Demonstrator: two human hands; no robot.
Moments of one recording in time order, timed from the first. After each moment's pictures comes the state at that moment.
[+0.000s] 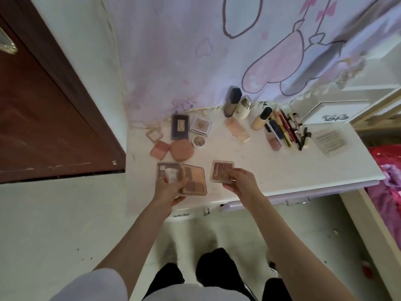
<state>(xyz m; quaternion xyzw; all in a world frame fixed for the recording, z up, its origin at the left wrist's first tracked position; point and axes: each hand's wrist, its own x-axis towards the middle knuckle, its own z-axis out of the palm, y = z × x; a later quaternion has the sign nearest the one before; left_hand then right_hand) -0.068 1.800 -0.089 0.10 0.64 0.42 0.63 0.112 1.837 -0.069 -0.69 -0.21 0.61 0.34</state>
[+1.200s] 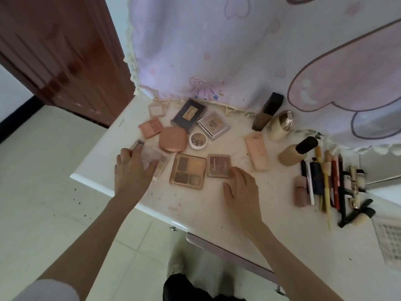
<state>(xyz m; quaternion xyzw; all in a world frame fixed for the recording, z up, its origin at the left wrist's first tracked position) -0.015 1.840 -0.167 0.32 0.92 0.19 0.10 0.210 1.951 -0.192 -0.48 -0.83 0.25 0.09</state>
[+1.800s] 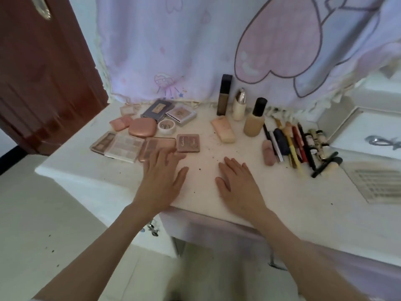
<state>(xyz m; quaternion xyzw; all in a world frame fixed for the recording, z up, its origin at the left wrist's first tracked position) 0.114 1.835 -0.204 0.61 0.76 0.23 -0.05 0.291 1.934 -0.224 -0.39 -0.91 0.13 0.10</state>
